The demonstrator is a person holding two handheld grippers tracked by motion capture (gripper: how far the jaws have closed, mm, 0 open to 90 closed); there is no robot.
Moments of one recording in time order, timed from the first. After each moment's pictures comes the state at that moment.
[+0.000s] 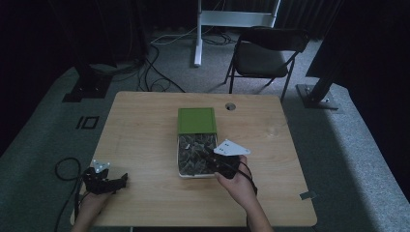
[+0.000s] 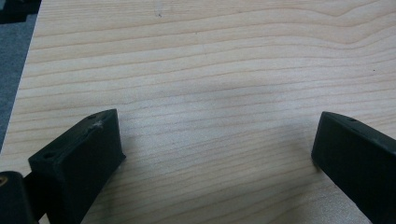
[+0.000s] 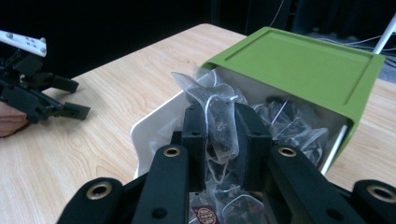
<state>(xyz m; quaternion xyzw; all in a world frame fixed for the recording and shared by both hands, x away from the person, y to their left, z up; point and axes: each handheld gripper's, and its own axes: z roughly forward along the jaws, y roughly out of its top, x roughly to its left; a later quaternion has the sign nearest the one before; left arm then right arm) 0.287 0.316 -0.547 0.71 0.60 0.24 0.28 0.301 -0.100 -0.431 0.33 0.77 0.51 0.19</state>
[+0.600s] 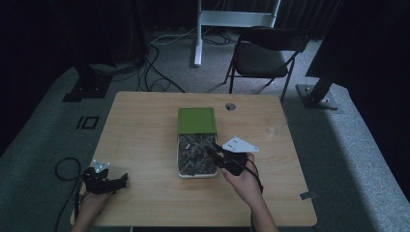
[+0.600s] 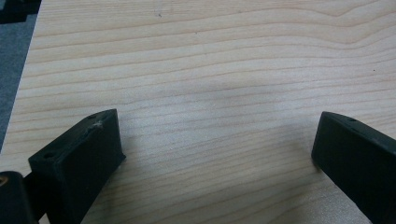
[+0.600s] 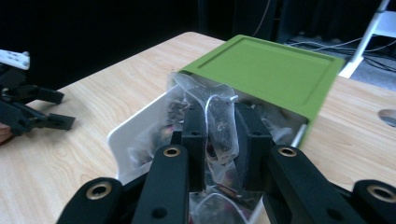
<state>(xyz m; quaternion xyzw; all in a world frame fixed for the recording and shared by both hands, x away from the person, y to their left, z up) 0.287 0.316 -0.547 0.71 0.60 0.24 0.28 0.307 -0.118 -0.427 0.35 0.76 0.51 0.20</state>
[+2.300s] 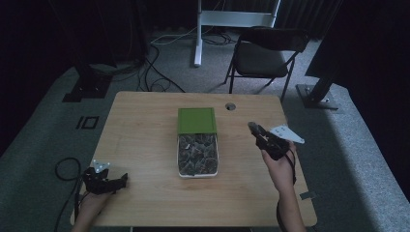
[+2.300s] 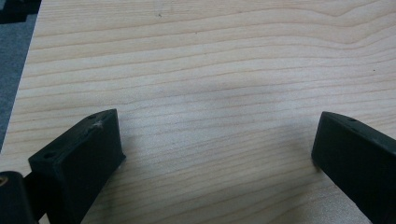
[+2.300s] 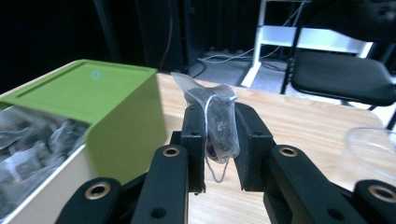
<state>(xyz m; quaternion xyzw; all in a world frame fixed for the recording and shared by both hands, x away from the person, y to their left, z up) 0.287 0.316 -0.547 0.71 0.60 0.24 0.28 0.346 -0.236 -0.427 0.46 0.67 0.50 0.31</state>
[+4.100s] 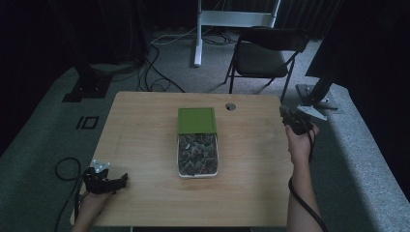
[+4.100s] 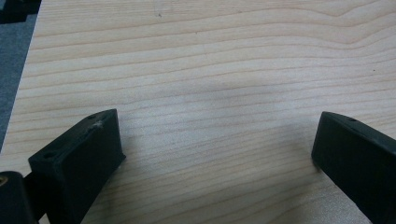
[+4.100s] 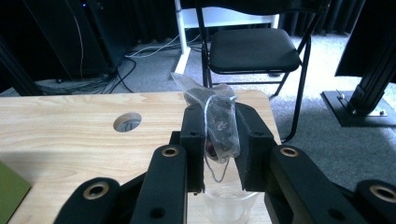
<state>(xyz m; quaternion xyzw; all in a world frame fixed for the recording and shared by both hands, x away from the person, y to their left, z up) 0.287 0.316 -0.547 0.71 0.60 0.24 0.28 0.429 -0.326 -0.431 0.59 0.59 0.43 0.34</state>
